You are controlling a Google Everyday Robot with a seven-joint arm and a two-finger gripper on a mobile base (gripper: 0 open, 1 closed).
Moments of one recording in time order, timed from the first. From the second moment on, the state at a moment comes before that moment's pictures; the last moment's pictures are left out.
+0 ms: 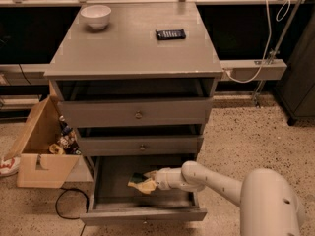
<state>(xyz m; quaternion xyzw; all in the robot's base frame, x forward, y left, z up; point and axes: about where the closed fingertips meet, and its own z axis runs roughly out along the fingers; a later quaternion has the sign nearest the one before) 0.597 0.058 0.278 -0.38 0.77 0.40 0.31</state>
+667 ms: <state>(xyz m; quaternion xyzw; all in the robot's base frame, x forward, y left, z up) 0.629 0.057 0.208 -0.37 0.79 0.36 0.31</state>
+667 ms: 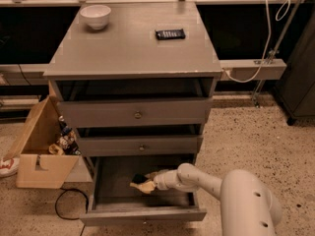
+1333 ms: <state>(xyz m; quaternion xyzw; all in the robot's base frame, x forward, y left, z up) 0.656 0.050 0.172 -0.37 0.80 0.36 0.31</state>
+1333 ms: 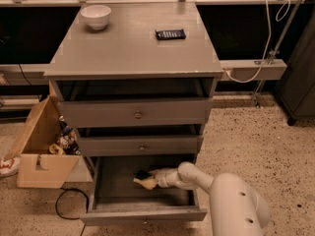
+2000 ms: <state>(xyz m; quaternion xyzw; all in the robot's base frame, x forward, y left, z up) 0.658 0.020 0.173 -0.34 0.81 0.35 0.33</state>
